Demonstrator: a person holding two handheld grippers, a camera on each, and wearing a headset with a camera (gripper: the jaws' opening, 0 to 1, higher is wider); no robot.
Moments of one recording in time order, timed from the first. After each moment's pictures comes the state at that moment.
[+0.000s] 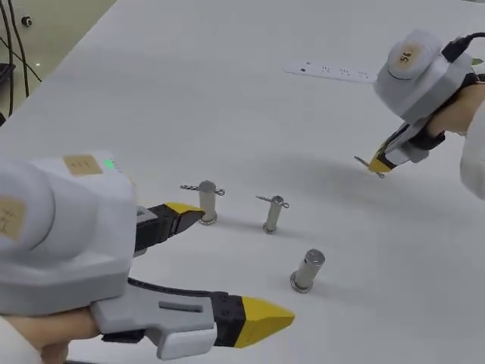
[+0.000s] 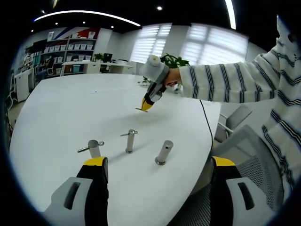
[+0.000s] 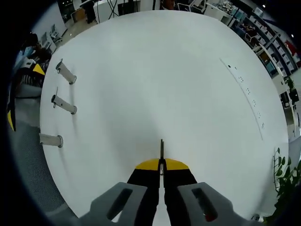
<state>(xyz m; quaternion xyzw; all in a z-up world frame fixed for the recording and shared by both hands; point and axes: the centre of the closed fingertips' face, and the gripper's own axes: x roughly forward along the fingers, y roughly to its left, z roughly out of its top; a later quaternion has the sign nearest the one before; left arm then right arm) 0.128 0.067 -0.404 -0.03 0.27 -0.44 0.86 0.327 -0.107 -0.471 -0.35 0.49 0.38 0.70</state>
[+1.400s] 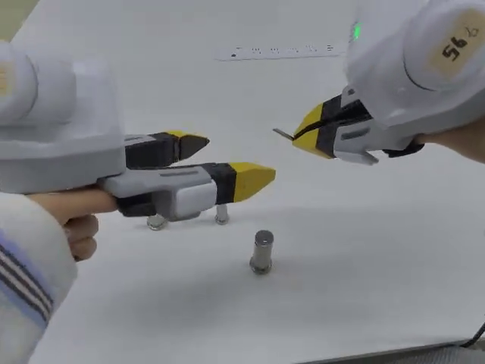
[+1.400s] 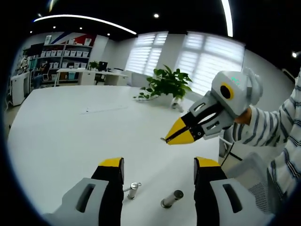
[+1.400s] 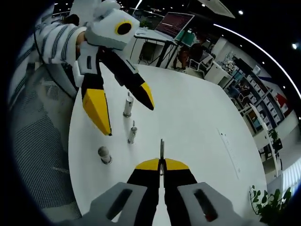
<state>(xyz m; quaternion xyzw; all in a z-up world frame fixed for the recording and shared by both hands) 0.211 0.014 -0.365 -0.07 0.23 -0.46 0.85 0.217 -0.031 -0.375 -0.39 0.23 0.45 0.77</state>
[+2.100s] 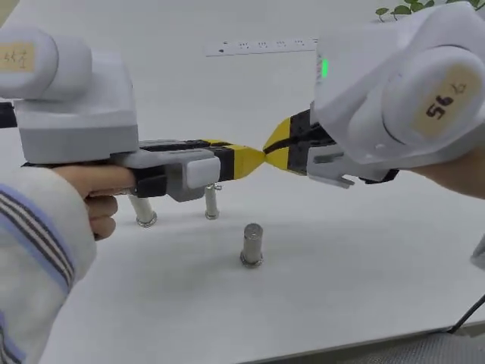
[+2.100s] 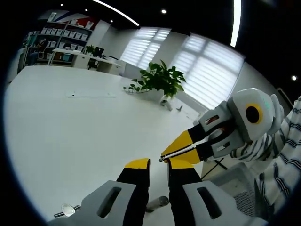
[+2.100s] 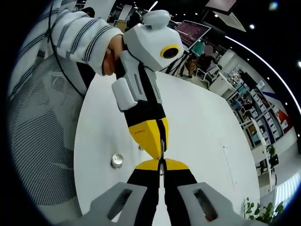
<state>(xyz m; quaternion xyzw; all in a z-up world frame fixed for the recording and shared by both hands) 0.202 -0.010 -0.372 -0.13 0.28 -0.50 0.81 0.194 -0.011 -0.375 -0.42 0.19 0.48 0.75</state>
